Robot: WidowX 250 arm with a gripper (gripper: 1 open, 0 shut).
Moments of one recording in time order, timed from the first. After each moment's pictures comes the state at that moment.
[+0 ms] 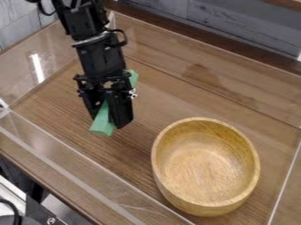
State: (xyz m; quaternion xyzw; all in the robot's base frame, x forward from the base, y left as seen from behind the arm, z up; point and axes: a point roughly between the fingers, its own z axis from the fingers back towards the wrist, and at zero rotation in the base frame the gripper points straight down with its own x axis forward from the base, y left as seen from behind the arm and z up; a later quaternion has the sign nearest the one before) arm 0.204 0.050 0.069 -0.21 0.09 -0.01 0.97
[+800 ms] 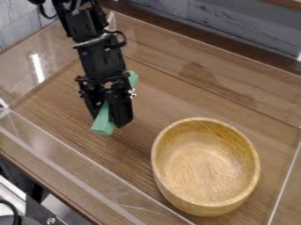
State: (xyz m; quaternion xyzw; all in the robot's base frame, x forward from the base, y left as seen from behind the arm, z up) arm 0.209 0.053 0.062 -0.22 0.10 -0.01 0.97
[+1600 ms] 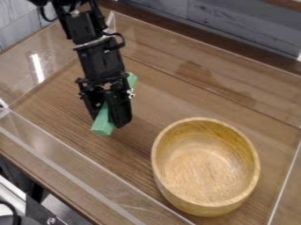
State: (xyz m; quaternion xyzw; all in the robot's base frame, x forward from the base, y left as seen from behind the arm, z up) arm 0.210 0.056 0.056 -0.24 0.11 -0.01 0.97
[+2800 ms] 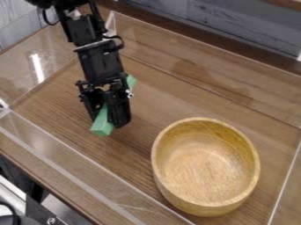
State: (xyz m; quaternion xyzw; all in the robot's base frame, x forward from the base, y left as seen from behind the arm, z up) arm 0.213 0.060 0.051 -0.25 0.13 -0.01 0.96
